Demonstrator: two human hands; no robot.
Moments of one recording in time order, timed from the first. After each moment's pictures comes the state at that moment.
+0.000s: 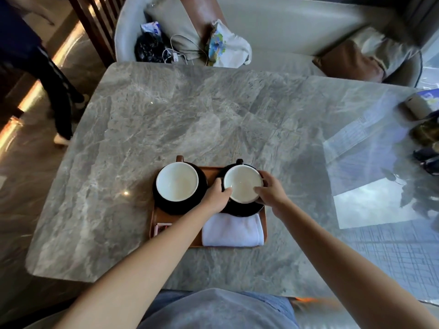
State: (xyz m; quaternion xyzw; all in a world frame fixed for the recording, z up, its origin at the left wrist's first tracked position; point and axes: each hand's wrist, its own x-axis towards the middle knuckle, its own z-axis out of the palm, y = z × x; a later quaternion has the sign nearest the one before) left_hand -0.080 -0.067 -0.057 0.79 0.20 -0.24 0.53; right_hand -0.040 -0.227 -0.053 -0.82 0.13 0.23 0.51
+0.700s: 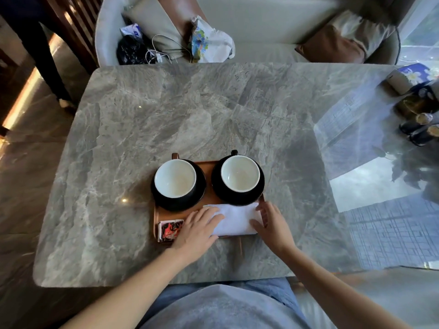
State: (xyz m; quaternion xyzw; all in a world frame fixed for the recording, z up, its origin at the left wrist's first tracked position) left_hand -0.193 -0.026 -0.064 0.96 -0.19 -0.13 0.14; right_hand -0.166 -0.254 -0.079 -0.92 0.03 0.14 0.37
